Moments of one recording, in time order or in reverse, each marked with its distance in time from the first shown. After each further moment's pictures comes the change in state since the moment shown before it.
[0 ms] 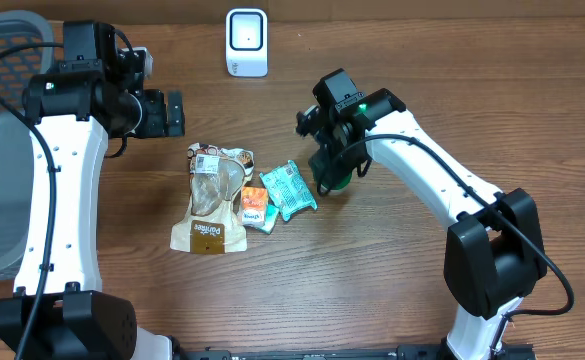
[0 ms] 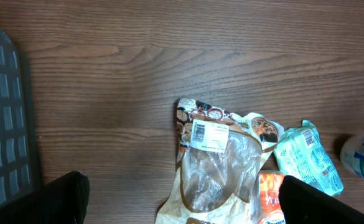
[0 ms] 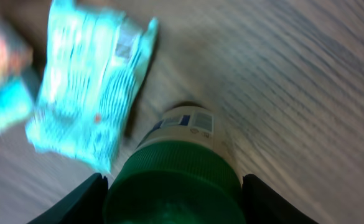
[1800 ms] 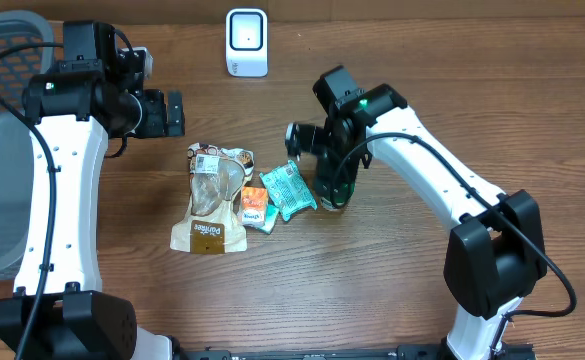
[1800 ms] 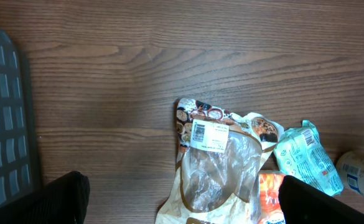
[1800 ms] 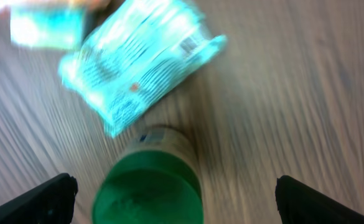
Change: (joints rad) left arm 0.000 0.000 0.000 0.000 0.000 0.000; right arm 0.000 0.000 0.067 -0.061 -0.071 -0.364
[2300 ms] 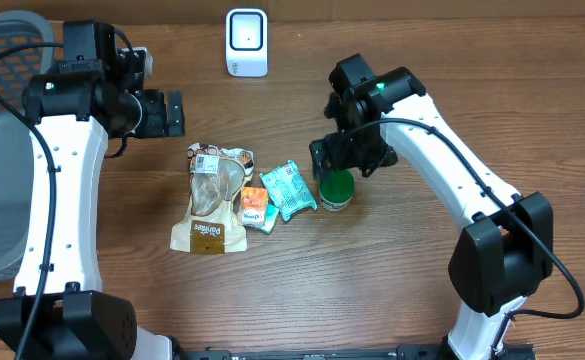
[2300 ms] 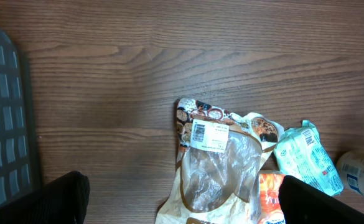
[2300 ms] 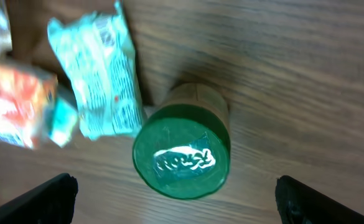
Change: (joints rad) left arm 0.000 0.000 0.000 0.000 0.000 0.000; right arm -0.051 0.000 0.066 -0.174 -0.010 0.963
